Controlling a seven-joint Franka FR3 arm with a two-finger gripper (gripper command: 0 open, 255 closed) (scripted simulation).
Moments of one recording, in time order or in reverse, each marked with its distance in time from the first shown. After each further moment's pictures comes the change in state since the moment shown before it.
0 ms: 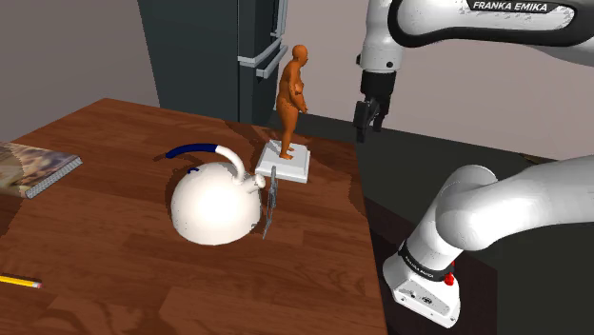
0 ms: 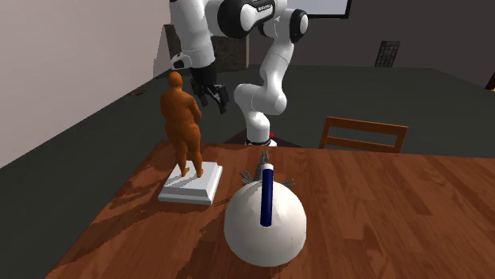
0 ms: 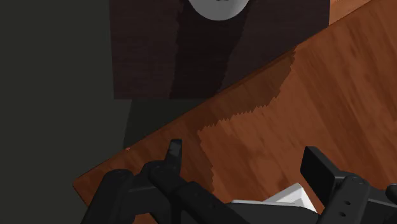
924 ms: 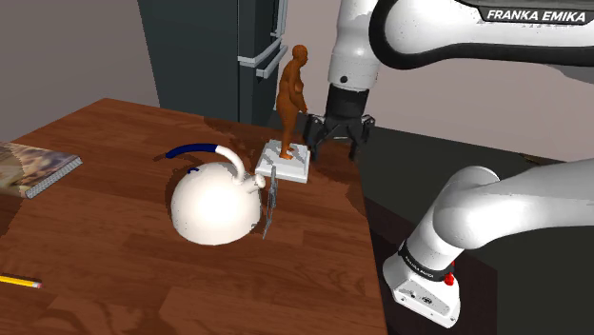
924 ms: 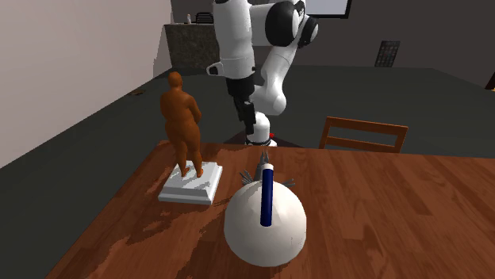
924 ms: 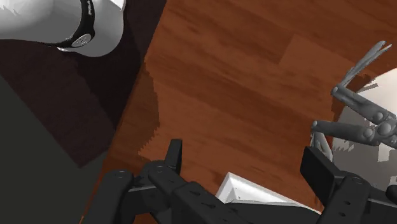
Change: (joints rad) arm -0.065 -0.014 0.374 -0.016 0.328 0.142 0.756
